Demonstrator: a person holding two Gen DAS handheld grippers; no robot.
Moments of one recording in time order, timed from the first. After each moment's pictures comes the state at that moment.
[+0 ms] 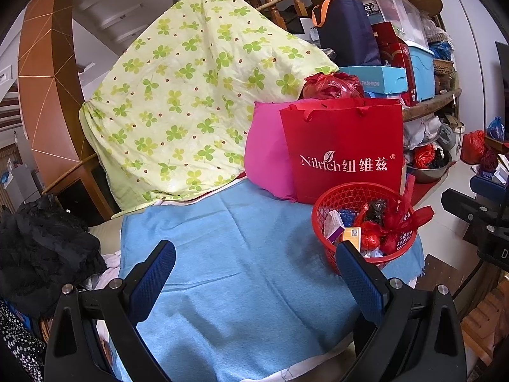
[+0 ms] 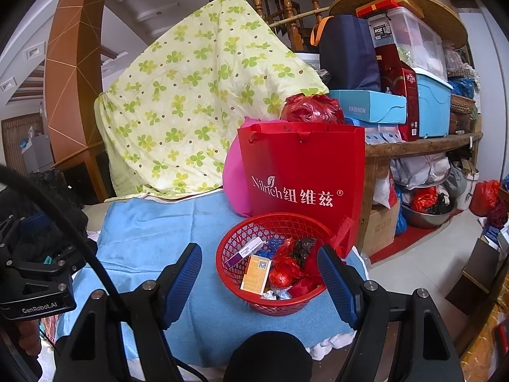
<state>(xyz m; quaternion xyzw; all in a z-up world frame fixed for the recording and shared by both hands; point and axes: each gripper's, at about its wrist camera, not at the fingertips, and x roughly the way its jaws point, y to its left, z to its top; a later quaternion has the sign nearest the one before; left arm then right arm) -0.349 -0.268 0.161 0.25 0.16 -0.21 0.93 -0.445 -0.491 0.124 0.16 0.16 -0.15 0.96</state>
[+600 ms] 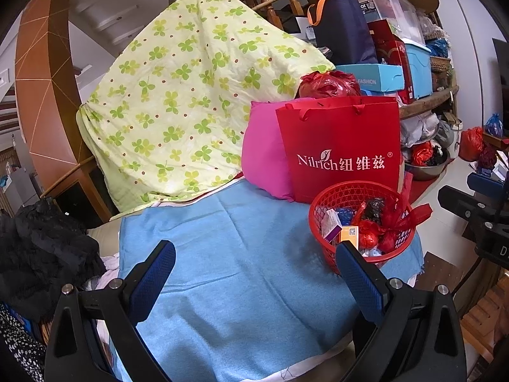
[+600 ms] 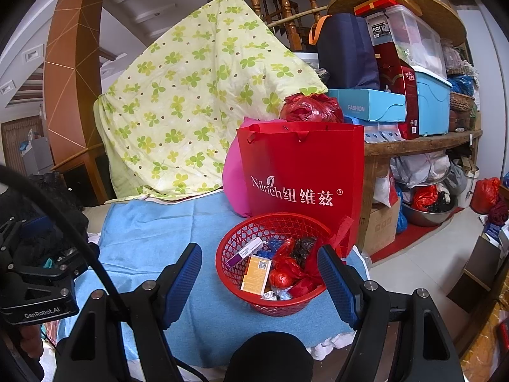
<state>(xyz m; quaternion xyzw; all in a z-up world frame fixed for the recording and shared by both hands) -0.351 -0.270 0.159 0.25 0.16 -0.21 0.93 -0.448 -0.492 0.125 0.16 0.16 -0.15 0.96</state>
